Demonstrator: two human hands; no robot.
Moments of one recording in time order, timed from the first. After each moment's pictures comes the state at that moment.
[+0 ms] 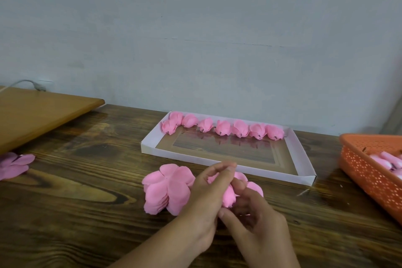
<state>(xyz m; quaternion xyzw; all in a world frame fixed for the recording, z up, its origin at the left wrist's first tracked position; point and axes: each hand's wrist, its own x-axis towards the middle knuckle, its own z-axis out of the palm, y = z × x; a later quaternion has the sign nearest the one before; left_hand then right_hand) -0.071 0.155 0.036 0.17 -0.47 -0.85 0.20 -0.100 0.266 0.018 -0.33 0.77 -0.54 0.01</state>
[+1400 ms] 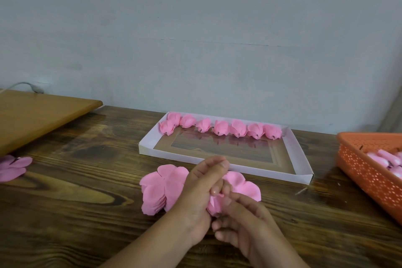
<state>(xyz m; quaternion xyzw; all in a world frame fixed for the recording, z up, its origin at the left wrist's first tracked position) -0.073 0.145 0.037 0.12 -0.41 -0.88 0.22 -0.108 0.263 0.032 -0.18 0.54 -0.72 0.40</state>
